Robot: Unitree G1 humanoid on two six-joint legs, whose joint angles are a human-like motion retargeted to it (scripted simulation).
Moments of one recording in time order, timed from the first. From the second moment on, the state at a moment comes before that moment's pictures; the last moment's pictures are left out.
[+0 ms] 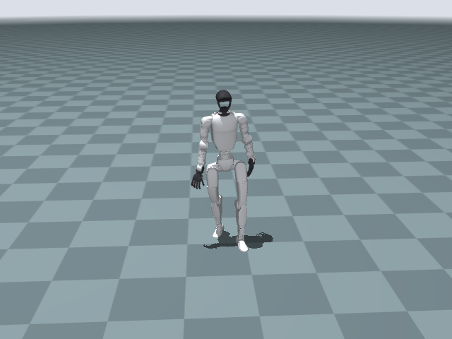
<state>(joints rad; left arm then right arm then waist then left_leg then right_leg) 0.03 0.19 0.39 1.49 1.01 -0.05 -0.32 -0.06 -0.14 -0.13 1.39 -1.07 0.13 -0.20 0.15 -0.07 -0.01 -0.40 -0.02 0.24 0.20 0.12 0.07 0.10 -0.05 -0.35 0.04 -0.24 -0.02</state>
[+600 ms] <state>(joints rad) 0.00 0.22 0.35 1.41 0.94 -0.11 -0.23 0.07 -0.11 -0.16 1.52 -1.05 0.19 -0.29 0.16 -0.10 -0.04 -0.08 0.00 0.38 0.05 -0.09 0.04 -0.15 -0.12 -0.44 0.15 -0.11 -0.02</state>
